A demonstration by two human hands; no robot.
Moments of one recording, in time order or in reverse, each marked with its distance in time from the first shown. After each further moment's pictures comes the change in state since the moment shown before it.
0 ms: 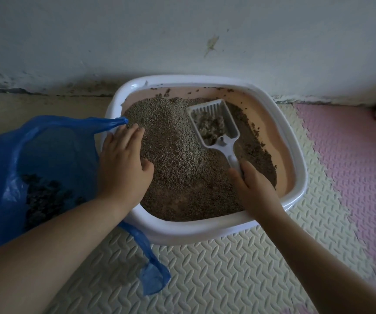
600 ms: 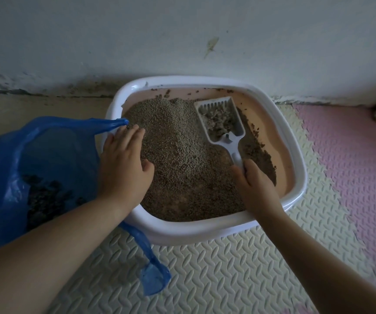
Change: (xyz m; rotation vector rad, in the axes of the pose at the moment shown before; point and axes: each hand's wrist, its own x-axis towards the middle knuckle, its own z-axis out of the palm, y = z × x) left_hand 0.000 0.000 0.000 -0.002 -0.006 -0.004; right_hand 0.002 -0.001 0.000 0.000 0.054 0.052
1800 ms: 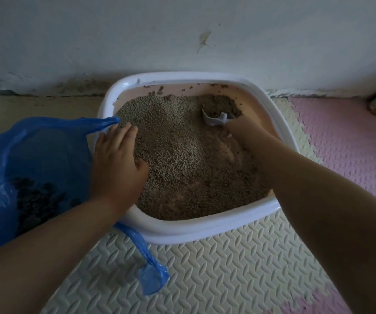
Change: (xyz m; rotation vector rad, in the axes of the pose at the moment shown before) left_hand 0.001 -0.001 0.001 -0.001 -0.012 -0.004; right_hand 0.149 -0.014 -0.013 -0.048 -0.201 0.437
